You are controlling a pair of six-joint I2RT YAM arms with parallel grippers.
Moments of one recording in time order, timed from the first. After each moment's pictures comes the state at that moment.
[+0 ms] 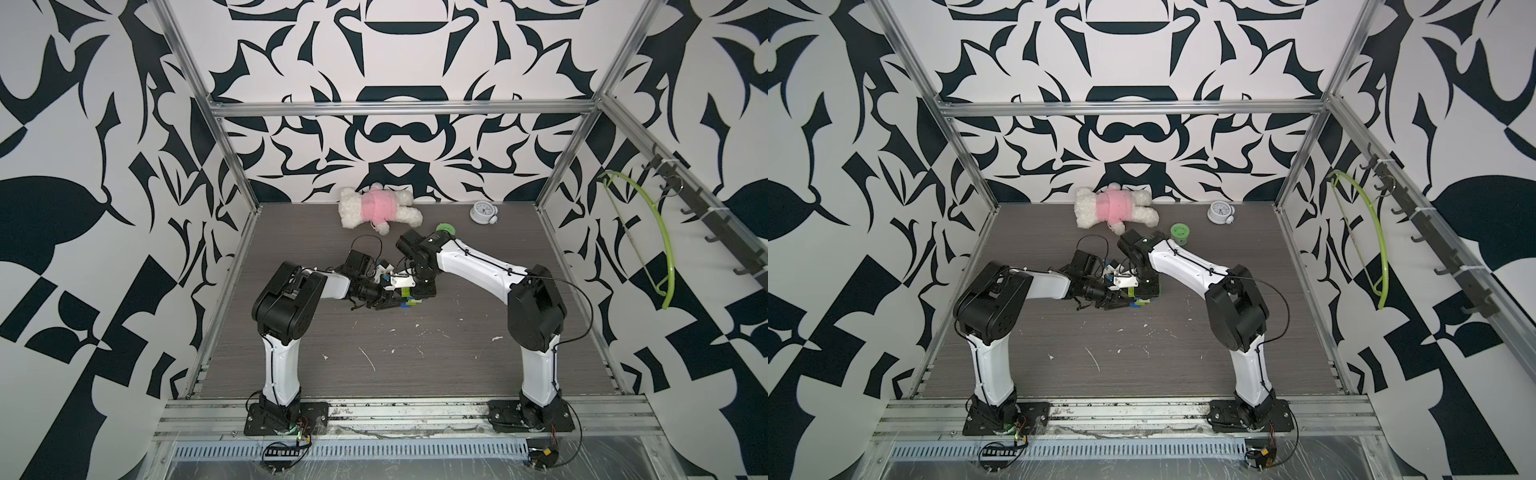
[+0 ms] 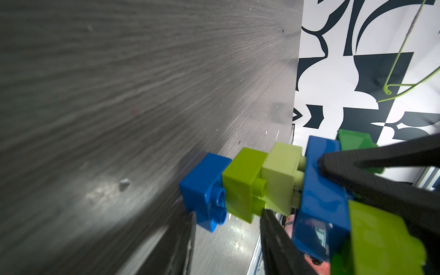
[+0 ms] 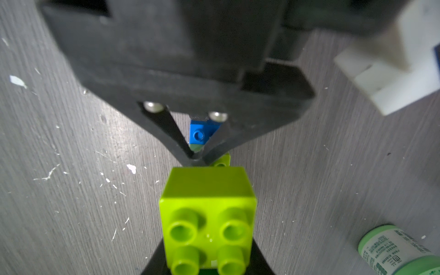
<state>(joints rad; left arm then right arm) -0.47 2.00 0.98 0.01 0.95 -0.56 0.70 1.99 1.65 -1.08 -0.02 -0.87</state>
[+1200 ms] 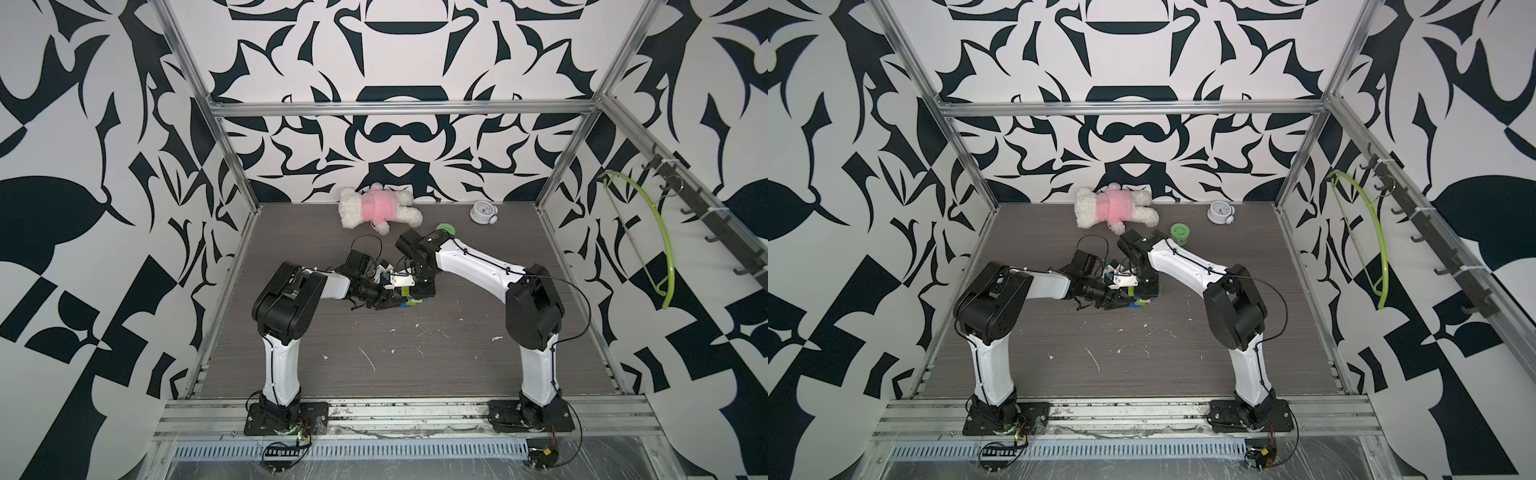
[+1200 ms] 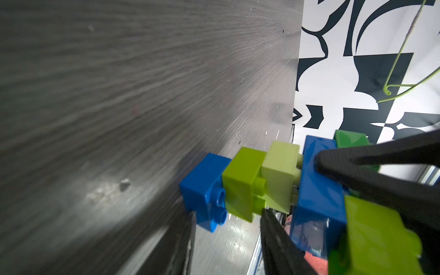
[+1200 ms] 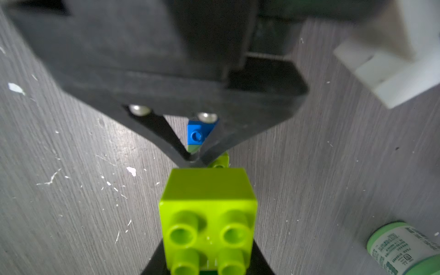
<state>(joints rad) -0.47 2.00 0.98 0.01 0.95 -0.56 0.70 2.01 1.66 -1.09 -0.02 -0.84</state>
